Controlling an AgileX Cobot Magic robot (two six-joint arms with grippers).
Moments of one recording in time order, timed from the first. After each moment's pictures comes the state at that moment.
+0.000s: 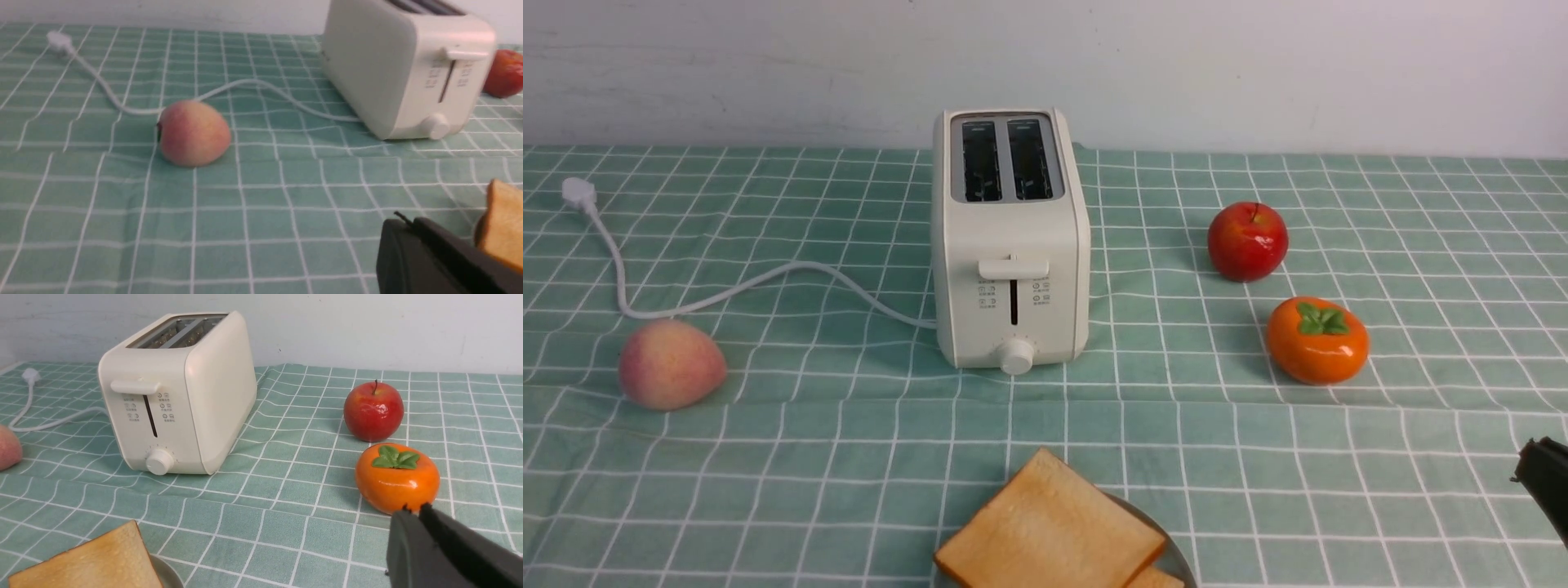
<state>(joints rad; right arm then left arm) 0.32 0.50 -0.17 0.02 -0.11 0.07 -0.20 -0.01 -0.17 0.12 0.52 -0.33</state>
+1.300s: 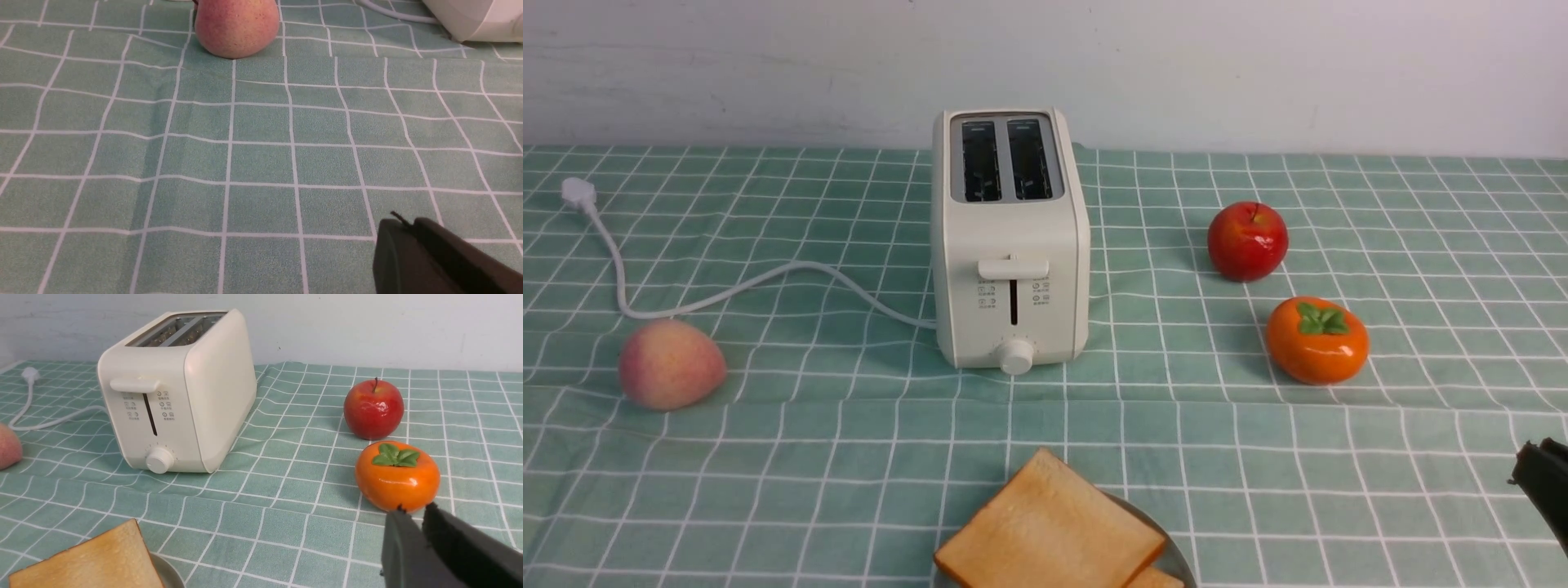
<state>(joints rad) 0.32 0.50 -0.17 0.02 -0.11 0.07 -0.16 -0.01 0.02 0.15 0.45 -0.33</state>
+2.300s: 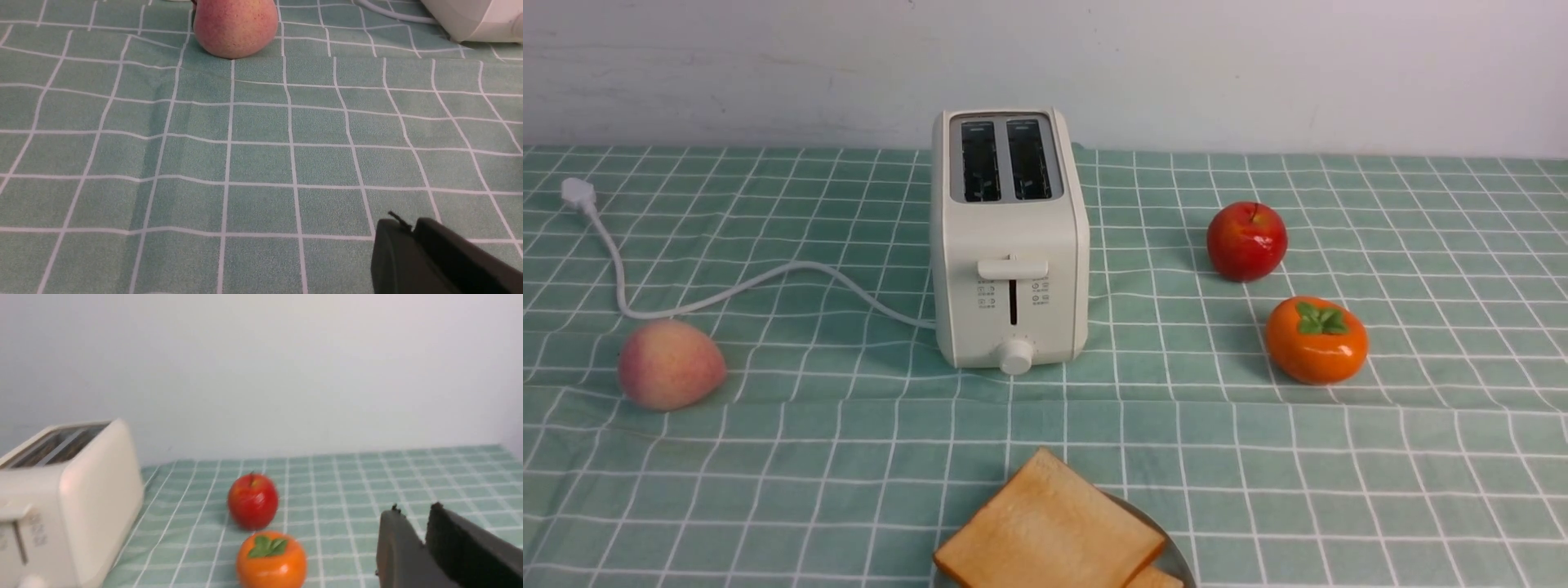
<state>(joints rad) 0.00 0.24 -0.17 0.02 -0.09 0.07 -0.16 -0.01 0.02 0.15 0.45 -0.33</state>
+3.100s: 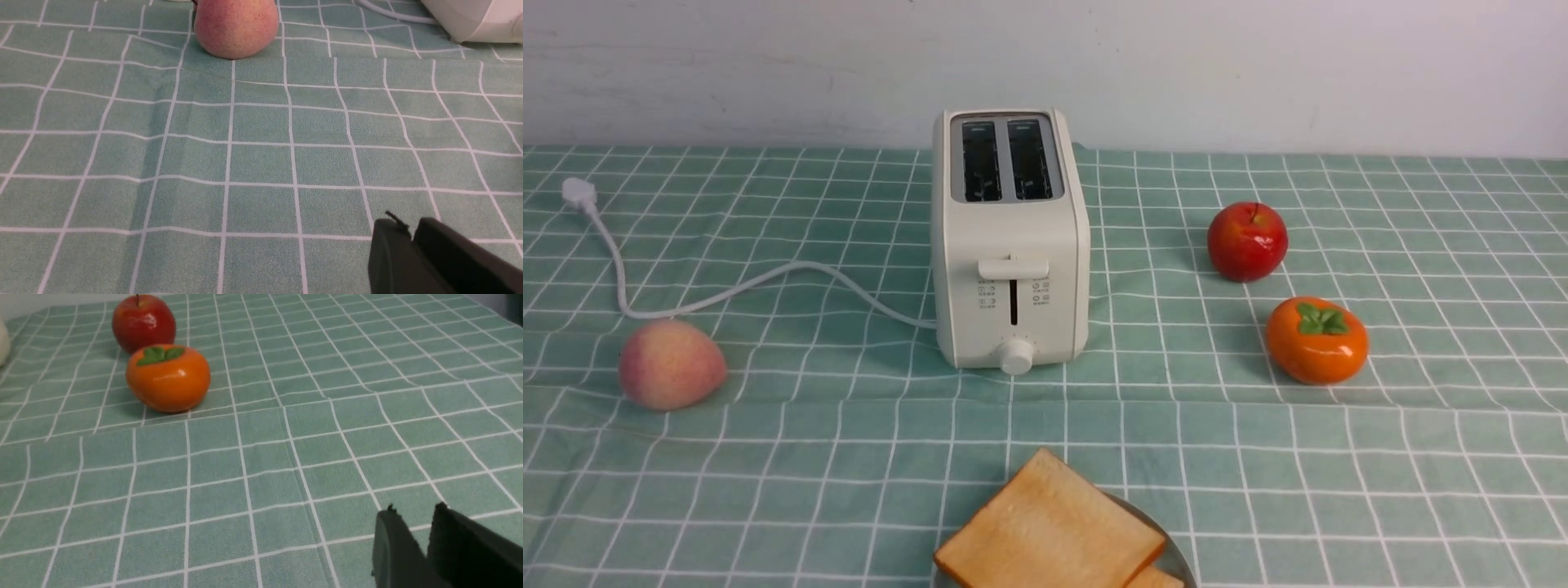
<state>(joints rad) -0.13 -0.01 0.02 0.01 0.36 0.07 -0.16 -0.01 0.02 0.15 0.45 -0.33</state>
